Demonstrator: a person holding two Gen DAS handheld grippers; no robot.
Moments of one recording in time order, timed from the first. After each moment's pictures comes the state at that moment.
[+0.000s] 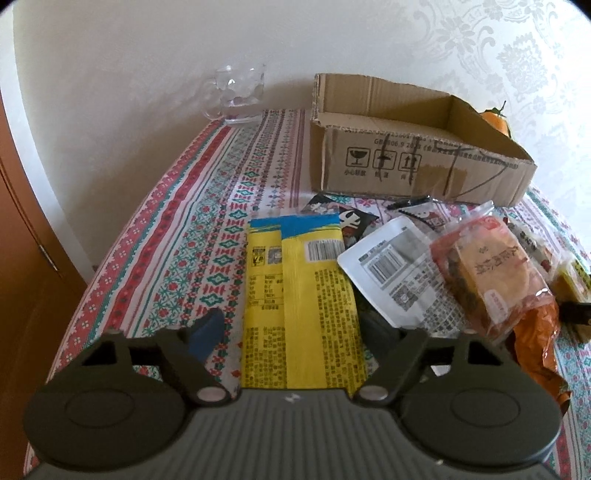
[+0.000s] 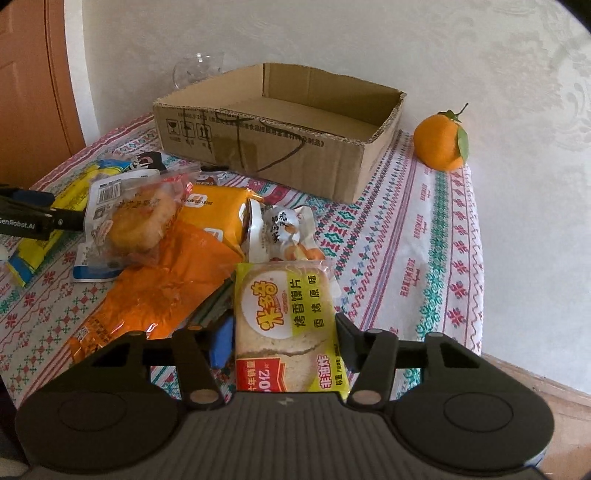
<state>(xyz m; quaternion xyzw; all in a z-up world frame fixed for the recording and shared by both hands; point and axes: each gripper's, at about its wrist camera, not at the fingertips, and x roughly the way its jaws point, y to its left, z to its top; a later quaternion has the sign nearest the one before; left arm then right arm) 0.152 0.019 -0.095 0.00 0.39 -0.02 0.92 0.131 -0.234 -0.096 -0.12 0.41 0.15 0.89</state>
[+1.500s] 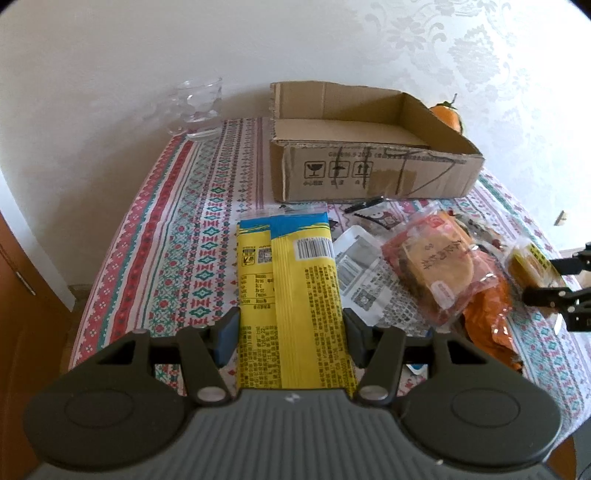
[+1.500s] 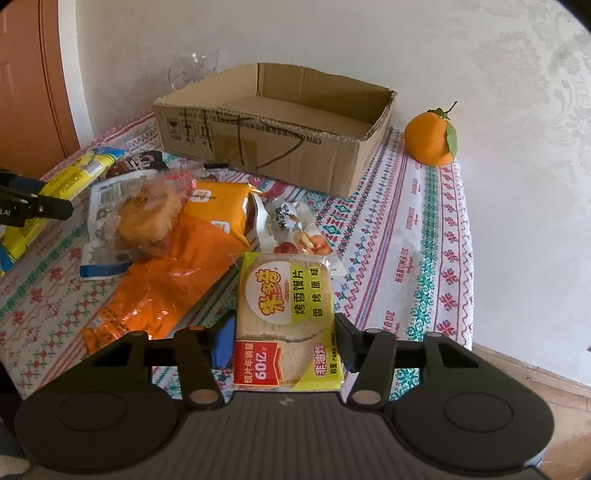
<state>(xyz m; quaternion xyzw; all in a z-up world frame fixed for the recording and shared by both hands) 0.139 0.026 -0.067 0.03 0.40 -0.10 0.91 0.116 -0.231 -0.086 -0.12 0.42 0.14 0.89</state>
